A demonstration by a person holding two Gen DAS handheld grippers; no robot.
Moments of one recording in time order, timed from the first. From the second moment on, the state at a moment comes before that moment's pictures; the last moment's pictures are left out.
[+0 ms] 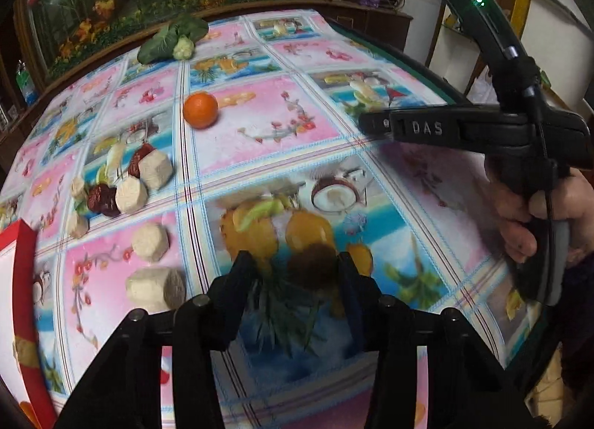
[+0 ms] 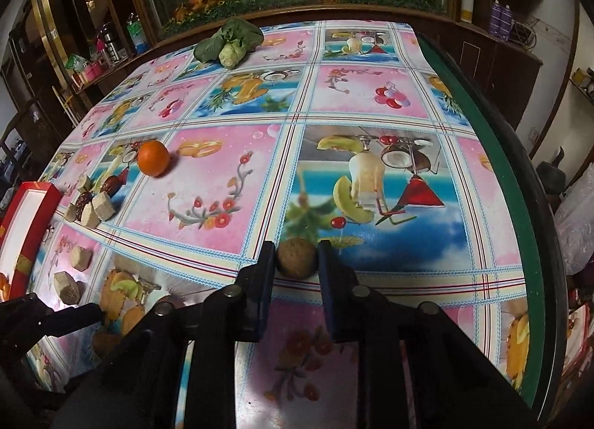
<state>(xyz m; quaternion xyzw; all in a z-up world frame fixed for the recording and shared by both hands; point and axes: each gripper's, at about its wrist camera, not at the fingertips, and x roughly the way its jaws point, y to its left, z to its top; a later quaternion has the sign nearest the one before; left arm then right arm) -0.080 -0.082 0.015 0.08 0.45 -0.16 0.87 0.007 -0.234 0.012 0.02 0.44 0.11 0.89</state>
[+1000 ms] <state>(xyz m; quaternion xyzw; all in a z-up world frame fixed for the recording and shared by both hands) -0.160 0.059 0.101 0.00 0.30 -0.03 0.96 -0.015 -0.181 0.052 0.06 0.33 0.16 0.93</state>
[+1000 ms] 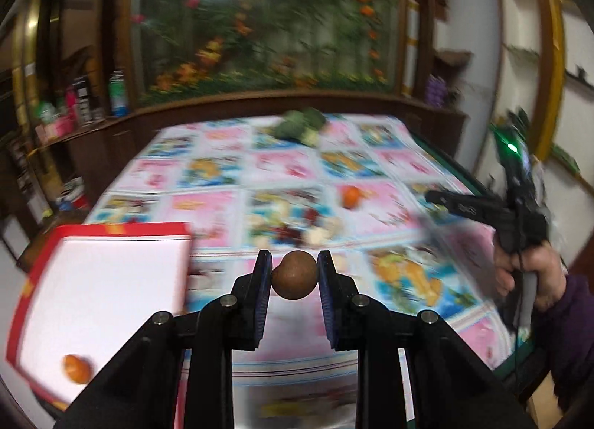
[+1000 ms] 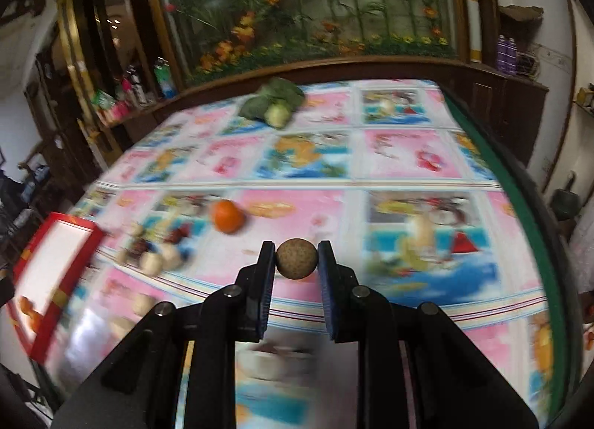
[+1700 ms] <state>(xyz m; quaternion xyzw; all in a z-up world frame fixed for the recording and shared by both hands) -0.193 0.241 0.079 -0.07 0.28 0.22 0.93 -0.098 0.132 0.050 -0.01 0.36 0.47 0.81</state>
